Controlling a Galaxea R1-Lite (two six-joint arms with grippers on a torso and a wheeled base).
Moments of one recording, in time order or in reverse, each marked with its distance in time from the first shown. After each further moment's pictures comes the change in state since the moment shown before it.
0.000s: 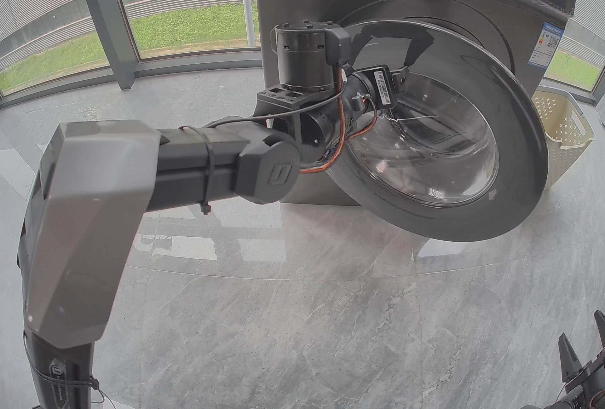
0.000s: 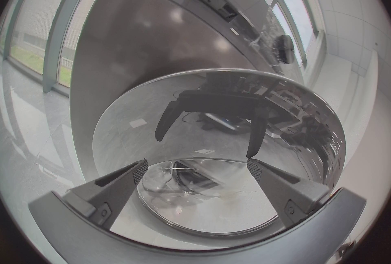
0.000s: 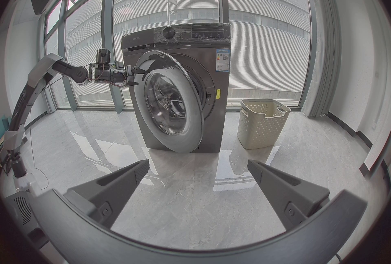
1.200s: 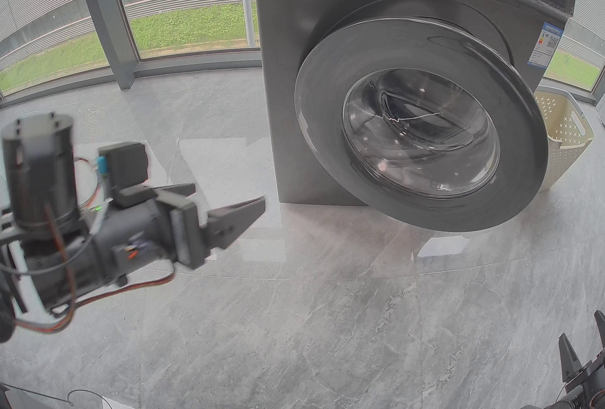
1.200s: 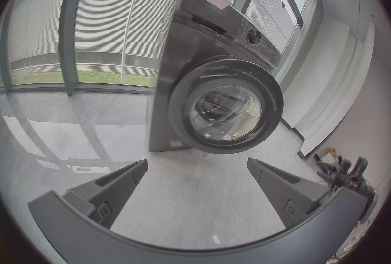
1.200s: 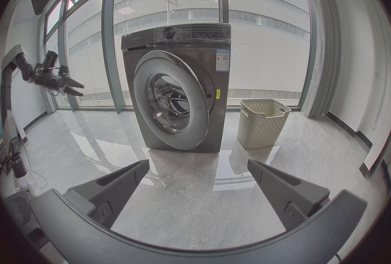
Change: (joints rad) left arm 0.046 -0.889 1.202 0.010 -0.081 0.112; right arm 0.000 0.000 0.000 0.000 0.000 0.000
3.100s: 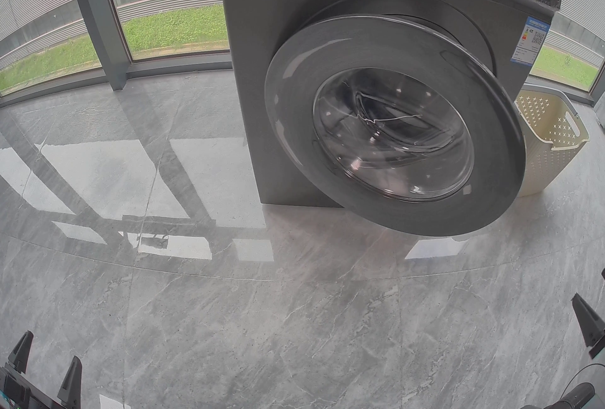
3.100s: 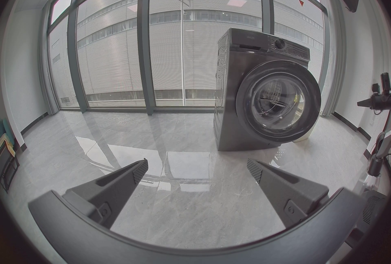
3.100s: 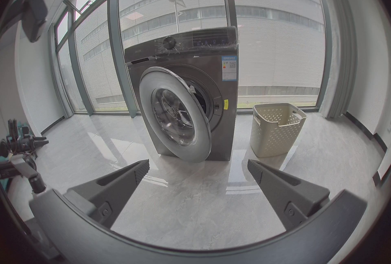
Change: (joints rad) left arm 0.695 -1.351 0.727 0.407 -0.126 0.206; right arm 0.008 0.319 -0.179 -0.126 0.137 0.029
